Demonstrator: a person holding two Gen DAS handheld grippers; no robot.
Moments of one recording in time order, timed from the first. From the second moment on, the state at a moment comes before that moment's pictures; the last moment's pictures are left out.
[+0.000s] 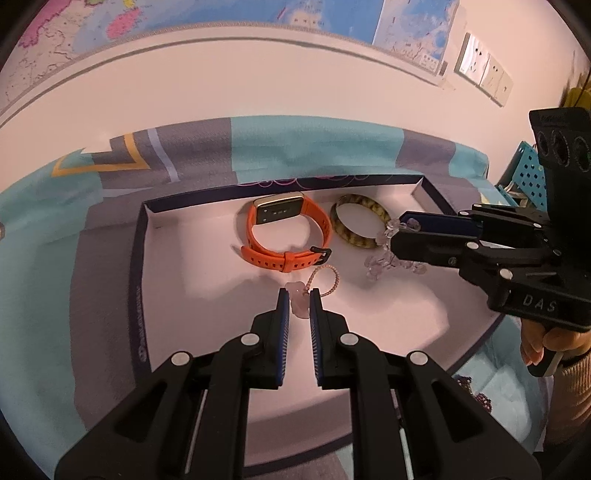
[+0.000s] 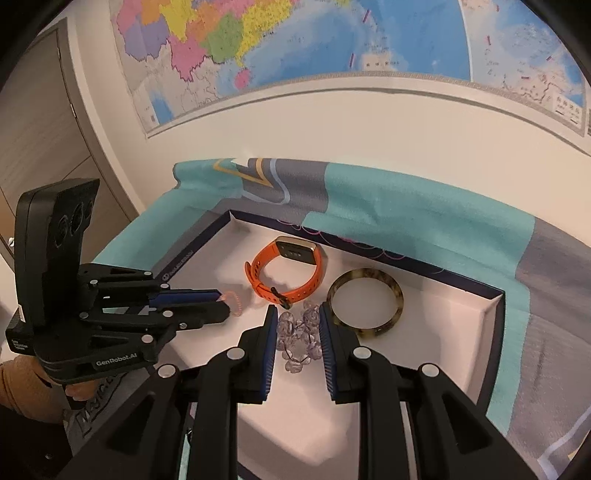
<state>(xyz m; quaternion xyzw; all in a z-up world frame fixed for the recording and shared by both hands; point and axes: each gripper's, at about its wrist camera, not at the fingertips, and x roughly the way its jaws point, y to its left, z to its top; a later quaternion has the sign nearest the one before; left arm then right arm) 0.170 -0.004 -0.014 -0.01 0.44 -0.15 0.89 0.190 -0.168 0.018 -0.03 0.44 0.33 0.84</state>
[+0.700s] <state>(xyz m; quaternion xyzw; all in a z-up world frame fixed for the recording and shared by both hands) 0.187 -0.011 -0.027 -0.01 0.46 -0.14 0.88 0.198 -0.167 -0.001 -0.06 0.46 0.30 0.83</state>
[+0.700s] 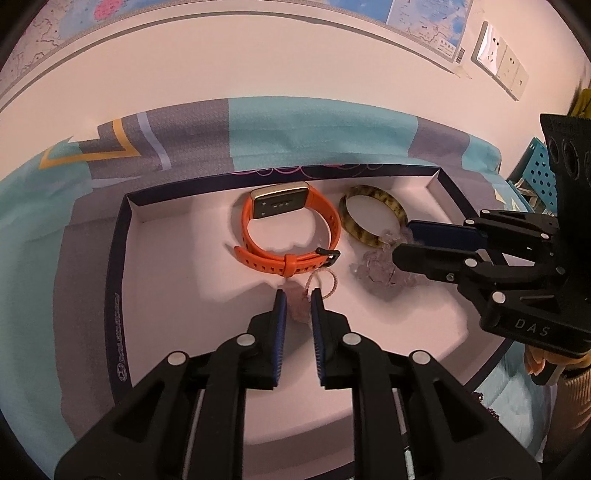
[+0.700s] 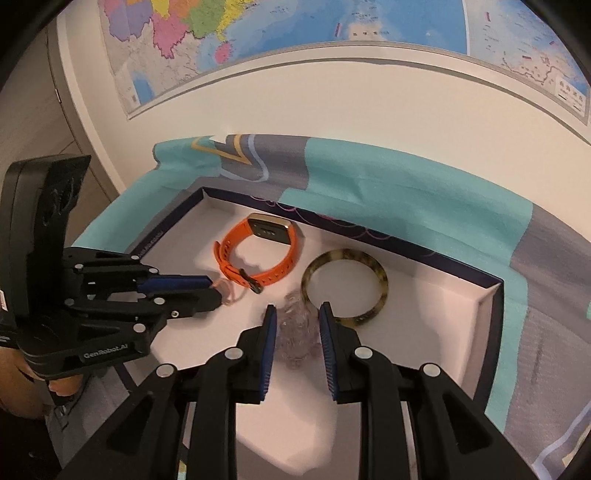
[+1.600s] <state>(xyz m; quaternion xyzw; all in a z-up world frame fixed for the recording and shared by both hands) 0.050 0.004 -0.002 0.04 0.38 -0.17 0.91 0.066 -0.206 0.044 -0.05 0.41 0.32 0.86</state>
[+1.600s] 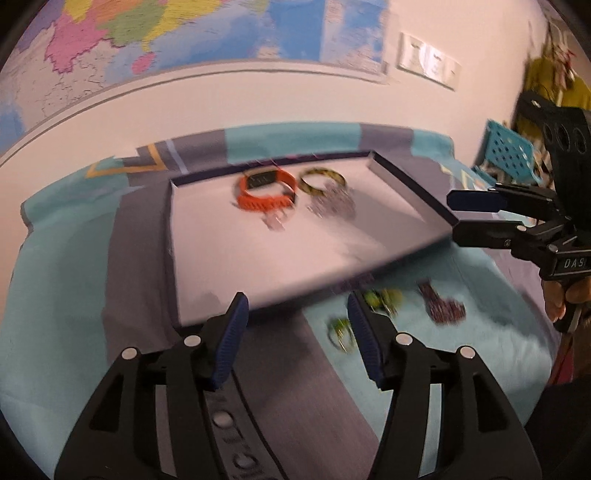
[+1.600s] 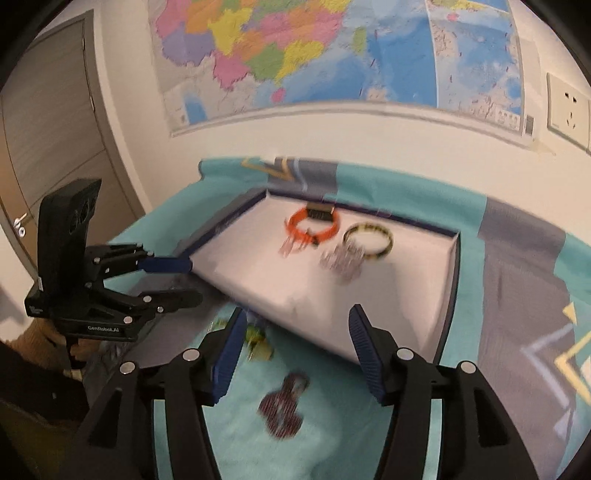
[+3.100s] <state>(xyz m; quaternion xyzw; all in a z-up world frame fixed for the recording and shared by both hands) 0.052 -0.003 -0.035 0.04 0.43 -0.15 0.89 0.055 -0.150 0.005 -0.06 0.45 0.35 0.82</state>
